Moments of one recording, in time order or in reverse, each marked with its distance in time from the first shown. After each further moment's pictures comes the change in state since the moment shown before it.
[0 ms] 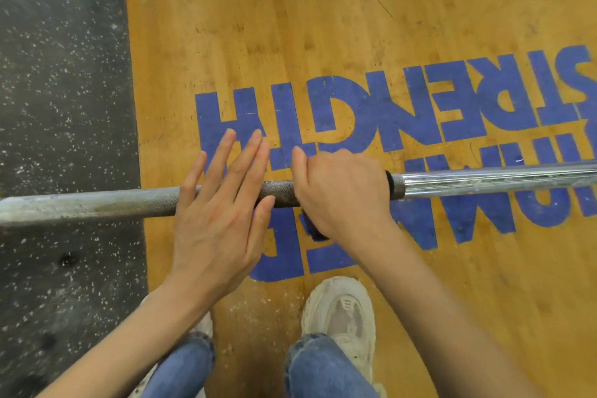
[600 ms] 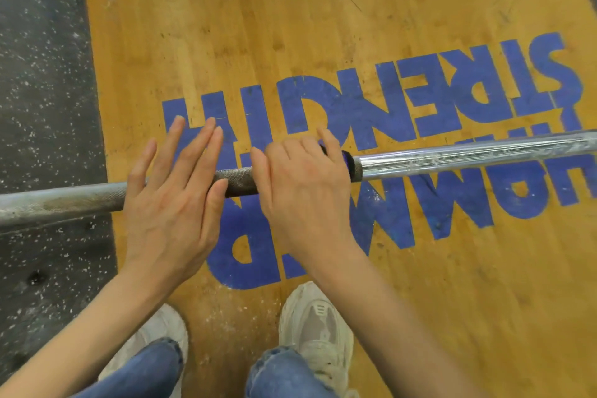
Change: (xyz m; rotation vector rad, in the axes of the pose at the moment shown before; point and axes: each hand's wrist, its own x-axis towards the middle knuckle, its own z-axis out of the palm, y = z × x) left_hand 0.024 -0.006 0.004 0.032 0.088 -0.005; right_hand -0.004 0.007 0.023 0.308 0.414 0.173
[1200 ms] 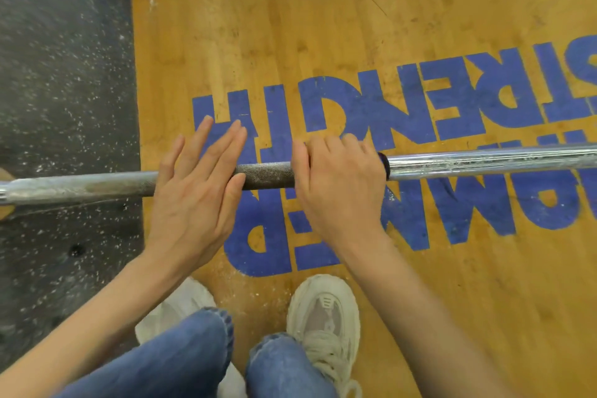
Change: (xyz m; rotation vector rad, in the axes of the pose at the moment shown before) left_hand -0.006 0.002 -0.006 -0.017 -0.072 0.016; right_hand -0.003 0.021 -0.003 -0.007 0.044 0.091
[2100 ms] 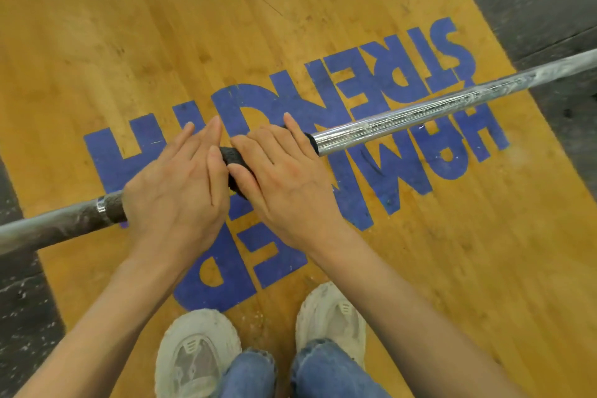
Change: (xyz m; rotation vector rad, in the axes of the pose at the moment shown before) left_hand 0.066 0.033 0.021 -0.311 0.000 -0.009; right_hand 0.002 0.018 0.016 0.073 0.135 -0.215
